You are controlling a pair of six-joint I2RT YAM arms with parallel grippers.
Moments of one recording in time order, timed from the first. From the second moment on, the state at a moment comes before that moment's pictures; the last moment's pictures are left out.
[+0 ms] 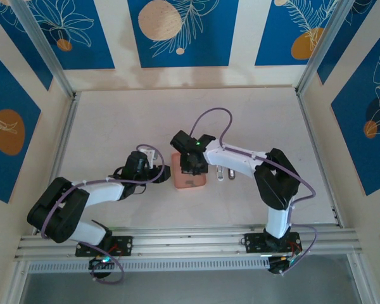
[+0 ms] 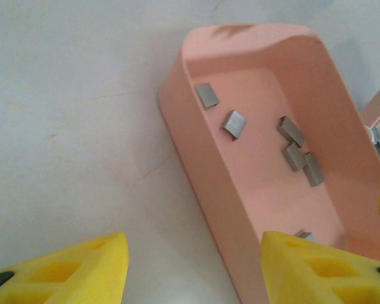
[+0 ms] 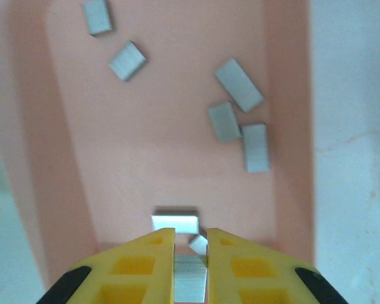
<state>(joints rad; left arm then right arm) -0.53 1.42 0.45 0.31 0.25 -0.50 0.86 1.79 1.32 -0.86 0.12 0.89</state>
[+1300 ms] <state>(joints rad) -0.53 1.44 0.45 0.40 0.34 -0.49 0.77 1.54 0.89 -0.95 0.01 1.00</state>
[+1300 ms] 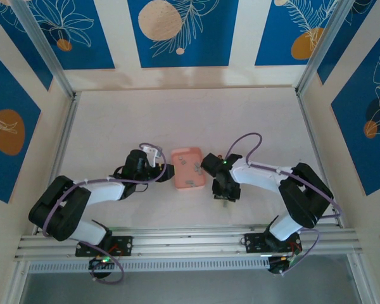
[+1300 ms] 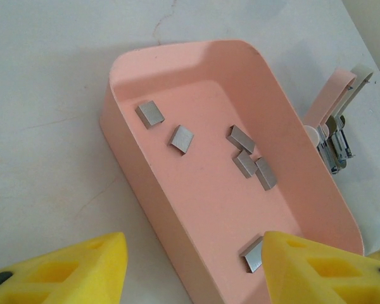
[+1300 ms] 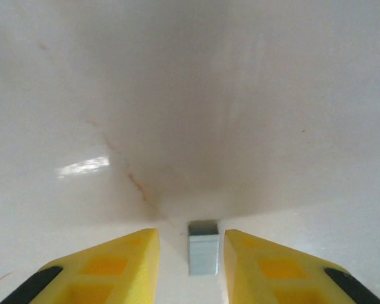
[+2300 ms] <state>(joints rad) -0.53 1.44 0.45 0.40 0.34 -0.49 0.66 1.59 0.87 -0.96 -0.15 0.96</state>
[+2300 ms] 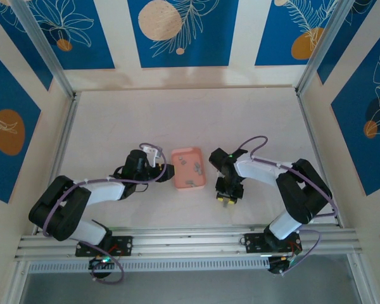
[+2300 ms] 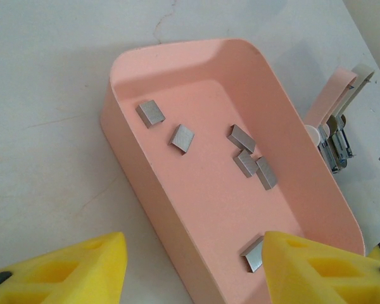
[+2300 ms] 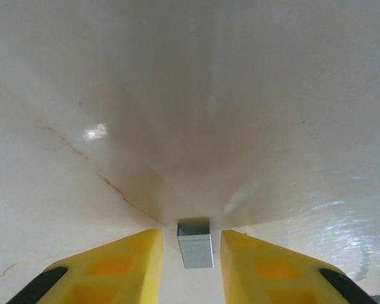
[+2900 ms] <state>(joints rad) -0.53 1.44 0.45 0.40 0.34 -0.49 0.65 1.63 0.88 -0.95 -0.17 0.93</state>
